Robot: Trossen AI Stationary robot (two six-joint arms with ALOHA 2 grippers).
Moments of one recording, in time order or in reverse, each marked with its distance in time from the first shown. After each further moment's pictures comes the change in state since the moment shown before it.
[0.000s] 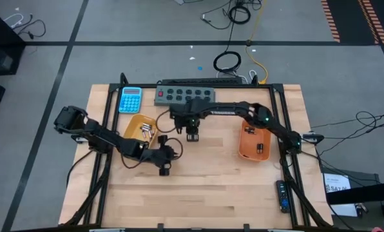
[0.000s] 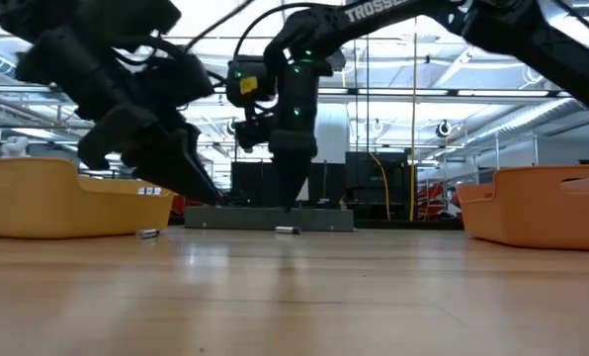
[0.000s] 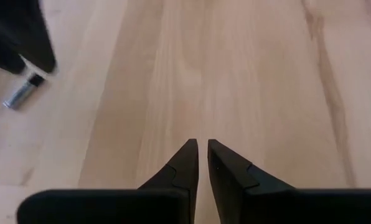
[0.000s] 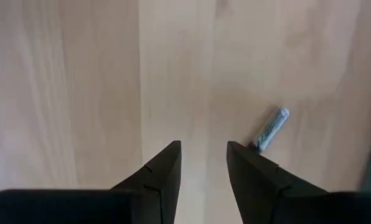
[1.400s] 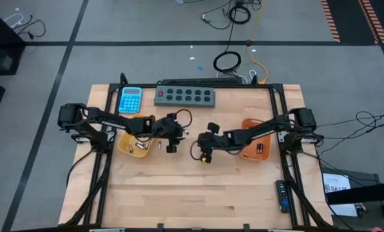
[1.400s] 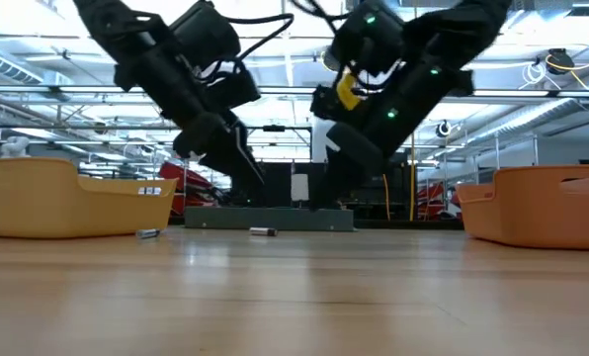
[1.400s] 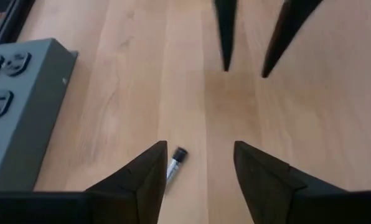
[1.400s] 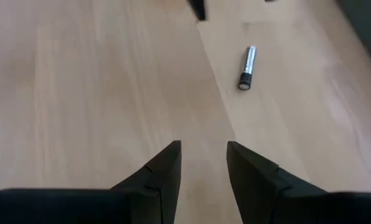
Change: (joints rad) left arm 0.369 0.000 0.136 -0.078 0.250 0.355; right arm 0.268 -0.568 -1.164 1.183 0.271 0.390
